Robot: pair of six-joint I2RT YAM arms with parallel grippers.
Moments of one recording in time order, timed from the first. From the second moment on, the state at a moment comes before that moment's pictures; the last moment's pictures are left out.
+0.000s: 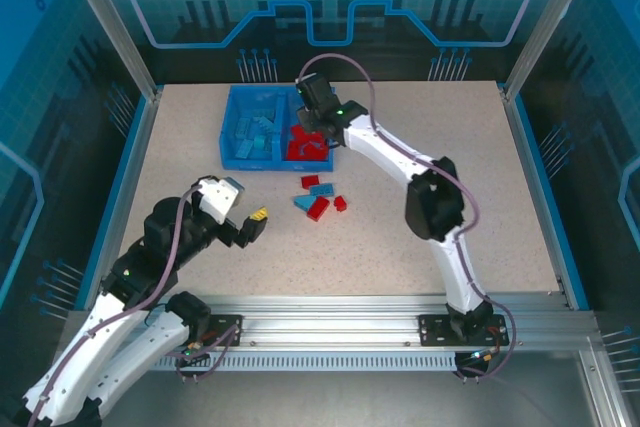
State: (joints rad) left arm -0.48 0.51 0.72 -0.54 0.00 0.14; right arm 0.64 2.32 2.19 -0.62 0.30 0.13
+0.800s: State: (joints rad) left arm -0.45 0.57 0.70 -0.50 -0.06 0.12; right arm 0.64 2.10 2.22 -0.86 0.20 0.04
